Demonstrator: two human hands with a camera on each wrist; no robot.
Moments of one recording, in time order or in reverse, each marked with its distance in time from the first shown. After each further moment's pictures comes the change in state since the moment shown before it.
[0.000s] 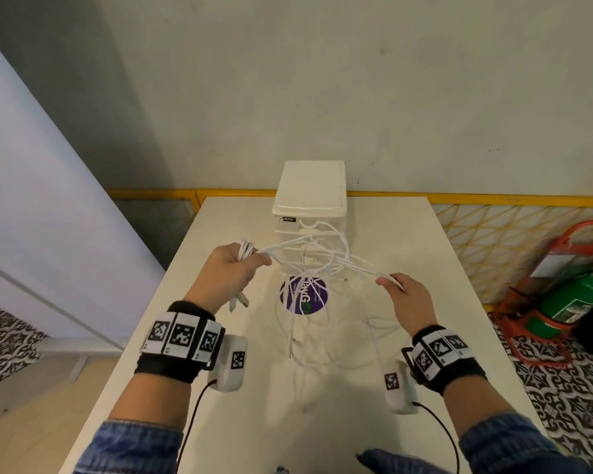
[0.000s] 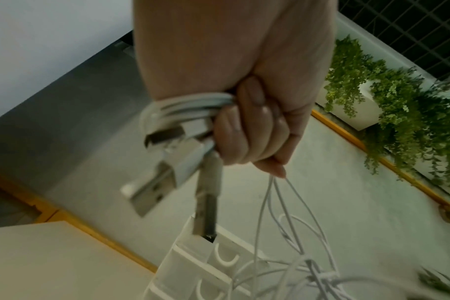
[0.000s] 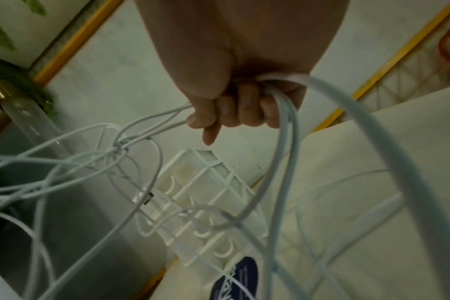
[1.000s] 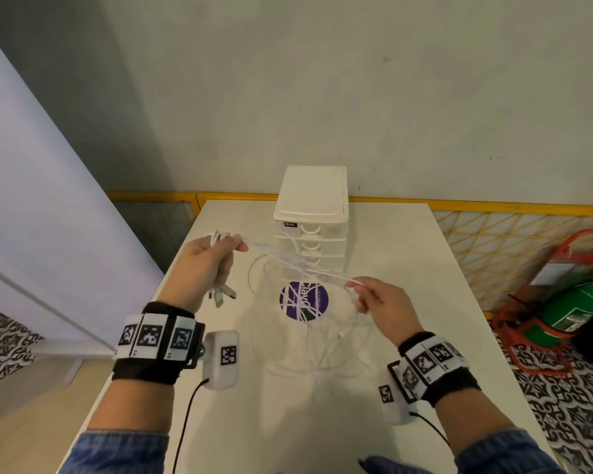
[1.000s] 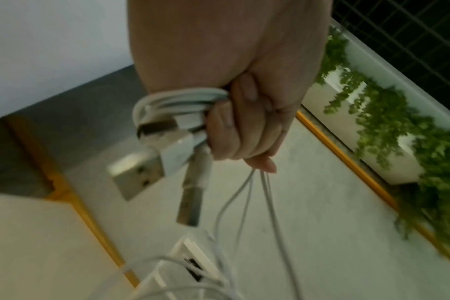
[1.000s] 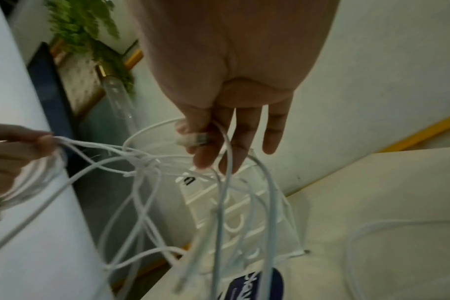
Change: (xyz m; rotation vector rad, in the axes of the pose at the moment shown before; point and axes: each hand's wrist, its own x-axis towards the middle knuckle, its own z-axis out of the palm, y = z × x) left_hand 0.003 0.000 -0.030 -0.257 0.020 0.076; right_hand -0.011 -0.029 0.017 -0.019 -0.150 -0.278
